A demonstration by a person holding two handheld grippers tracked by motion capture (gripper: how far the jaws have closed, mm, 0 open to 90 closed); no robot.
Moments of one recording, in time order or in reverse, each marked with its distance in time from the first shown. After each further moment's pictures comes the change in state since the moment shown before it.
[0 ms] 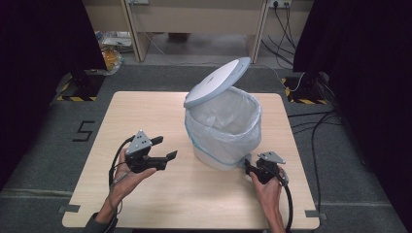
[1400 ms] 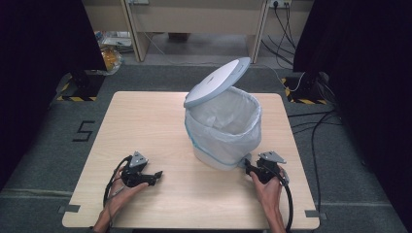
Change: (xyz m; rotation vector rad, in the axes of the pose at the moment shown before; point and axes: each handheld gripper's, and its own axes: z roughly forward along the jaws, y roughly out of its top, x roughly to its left) left arm 0.041 -0.109 0.021 0.299 0.143 -0.085; right arm -0.002 0.000 0.000 0.005 0.012 0.012
